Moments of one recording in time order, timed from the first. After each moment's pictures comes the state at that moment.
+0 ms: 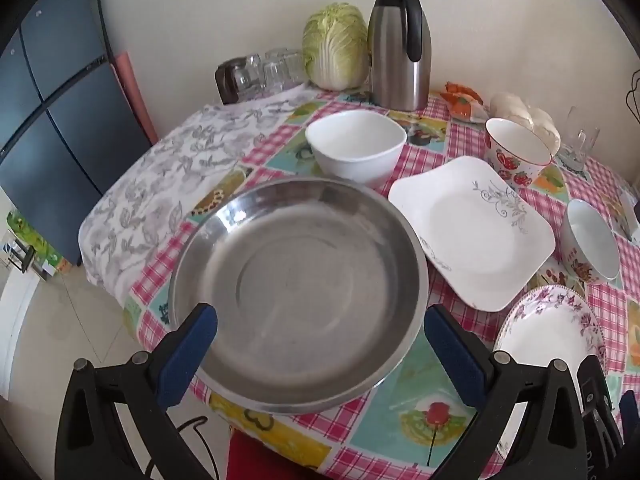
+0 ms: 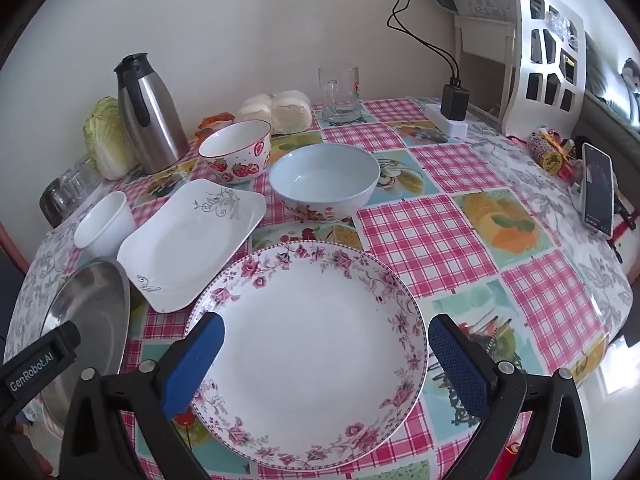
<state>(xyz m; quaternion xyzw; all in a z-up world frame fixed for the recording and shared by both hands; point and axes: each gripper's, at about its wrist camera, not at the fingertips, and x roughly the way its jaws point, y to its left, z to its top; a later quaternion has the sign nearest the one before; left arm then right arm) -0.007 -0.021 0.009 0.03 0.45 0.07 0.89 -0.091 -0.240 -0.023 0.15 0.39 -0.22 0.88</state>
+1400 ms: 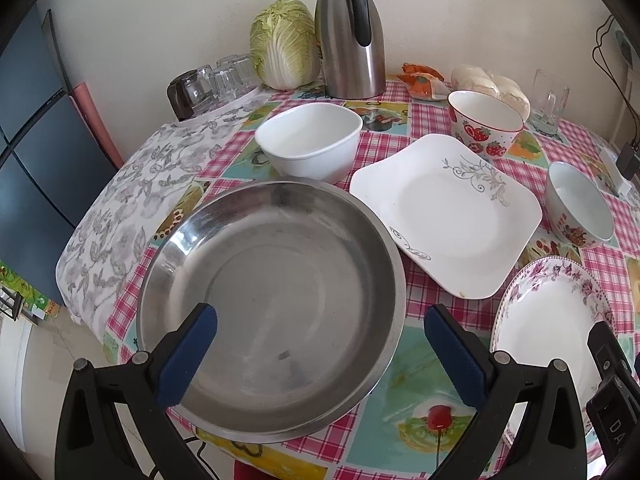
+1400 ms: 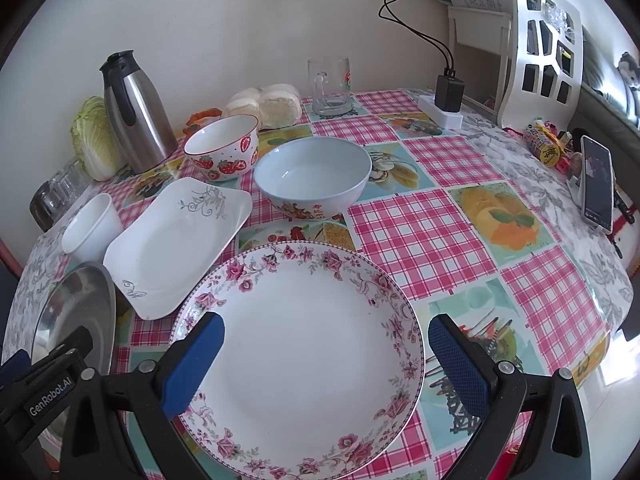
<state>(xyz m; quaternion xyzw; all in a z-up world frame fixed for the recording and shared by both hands) 0.007 -0.046 -0.013 0.07 0.46 0.01 0.89 -0.083 -0.249 -0.031 0.16 0.40 -0.23 0.87</state>
